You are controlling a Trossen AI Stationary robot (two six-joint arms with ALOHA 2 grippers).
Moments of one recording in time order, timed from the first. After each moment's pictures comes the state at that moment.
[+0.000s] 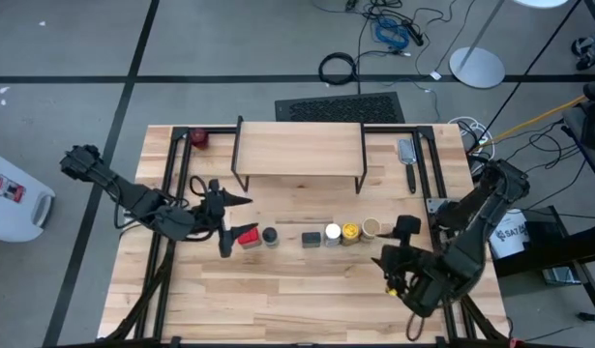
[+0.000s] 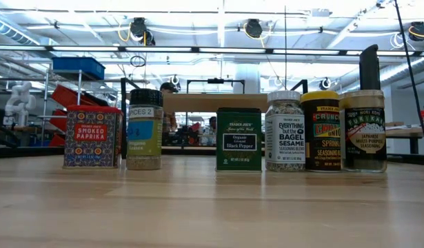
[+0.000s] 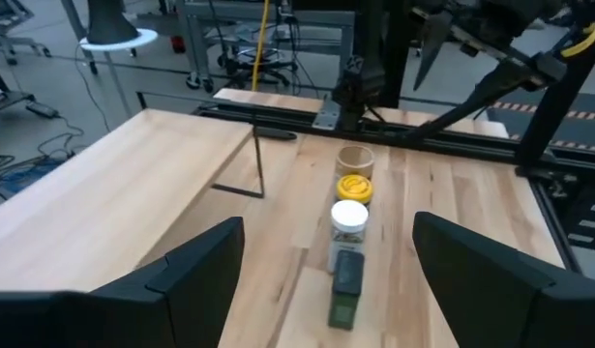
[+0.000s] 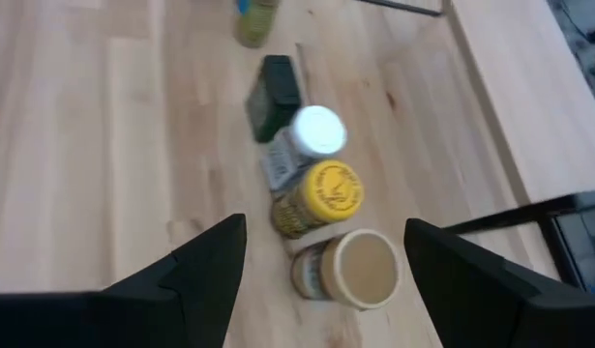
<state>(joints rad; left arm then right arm) -0.53 1.02 0.95 -0.31 -0.74 -0.31 0.88 1.49 1.40 -1.36 0.76 0.93</state>
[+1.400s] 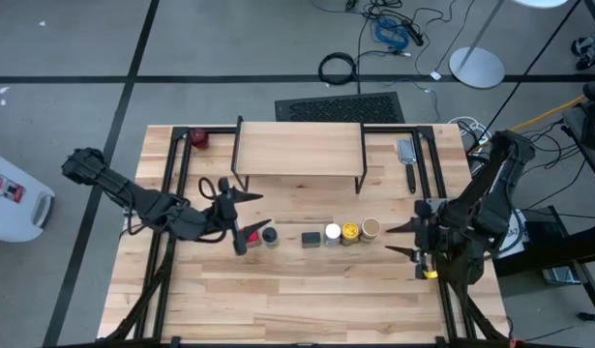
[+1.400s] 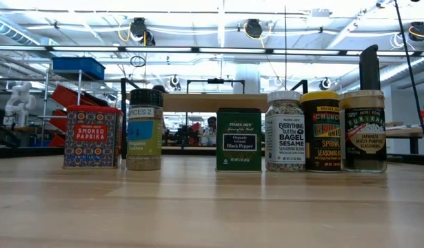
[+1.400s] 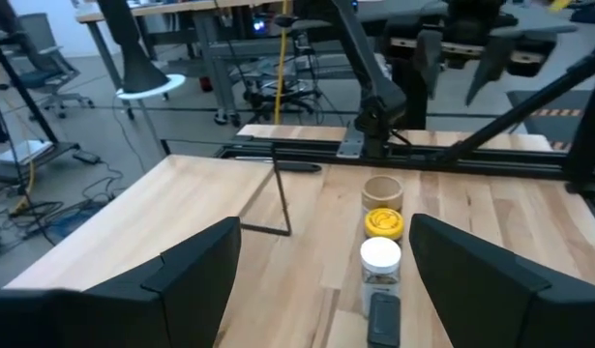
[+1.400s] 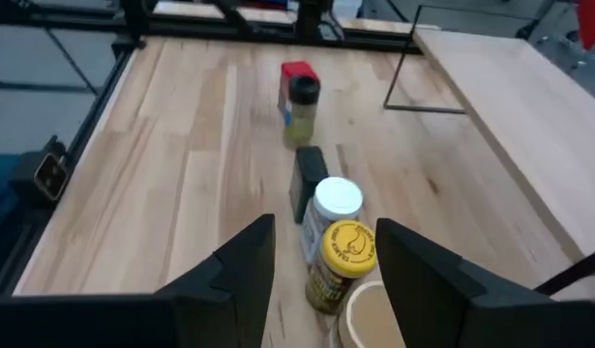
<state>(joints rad) -0.47 1.11 0.95 -0.11 -0.77 -0.10 1.00 0.97 0.90 -0.84 0.94 0.71</state>
